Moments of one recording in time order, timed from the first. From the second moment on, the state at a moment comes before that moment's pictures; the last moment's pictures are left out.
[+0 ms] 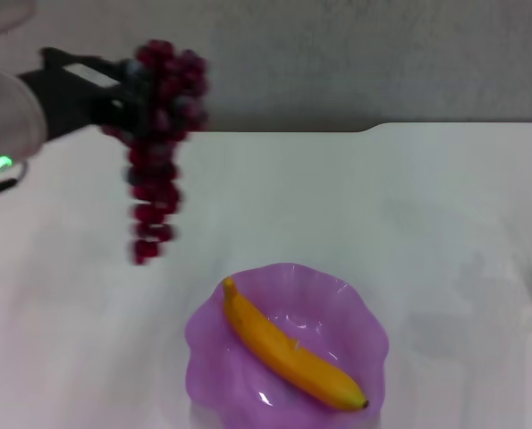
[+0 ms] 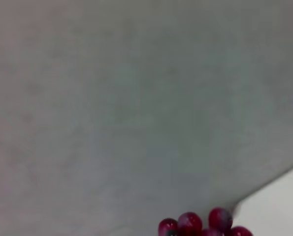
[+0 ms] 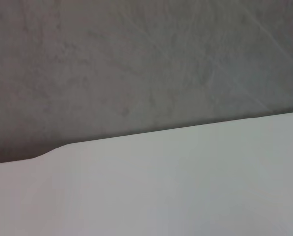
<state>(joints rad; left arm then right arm) -0.16 -2.03 -1.52 -1.93 2.62 -0.82 0.36 0.27 2.01 -1.44 -0.96 0.77 0.28 -0.37</state>
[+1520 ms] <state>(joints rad) -0.29 -2.03 -1.22 -1.65 2.39 -1.03 0.46 0.27 2.01 -1.44 -0.97 0.77 0.29 -0.37</state>
